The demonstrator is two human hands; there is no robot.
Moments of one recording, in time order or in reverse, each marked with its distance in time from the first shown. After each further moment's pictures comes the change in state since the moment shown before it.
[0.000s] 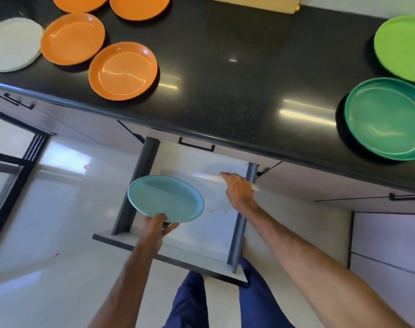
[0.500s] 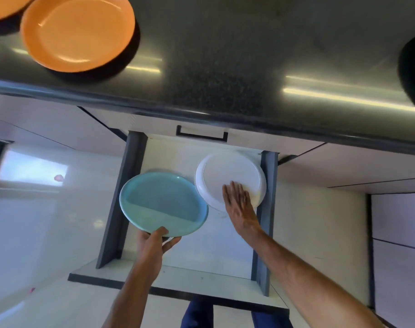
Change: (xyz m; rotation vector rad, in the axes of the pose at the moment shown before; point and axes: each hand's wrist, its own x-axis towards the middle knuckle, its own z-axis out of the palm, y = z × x) left_hand 0.129 -0.043 -0.033 0.009 -0.130 0.030; right_hand 0.014 0.028 0.216 -0.499 -0.074 0.030
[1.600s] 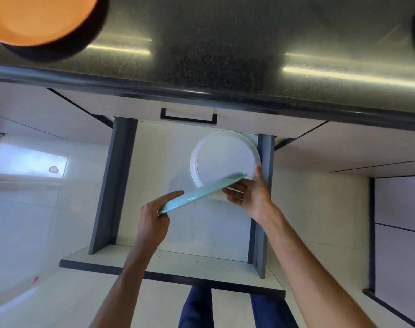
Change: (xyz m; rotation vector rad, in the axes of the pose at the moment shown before) left_hand 0.036 -0.011 0.023 0.975 -0.234 0.734; right_hand -0.008 0.052 -0.080 2.351 -0.344 0.844
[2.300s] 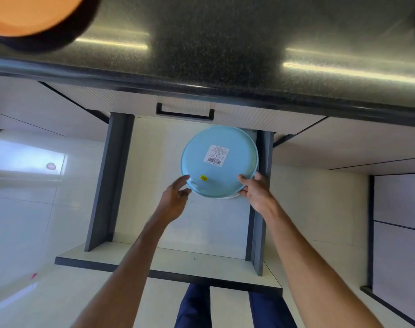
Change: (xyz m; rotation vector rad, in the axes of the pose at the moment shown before) left_hand 0.059 -0.021 0.050 -0.188 -0.304 -0.346; right_hand 0.058 0.008 -0.031 -0.185 0.198 -0.173
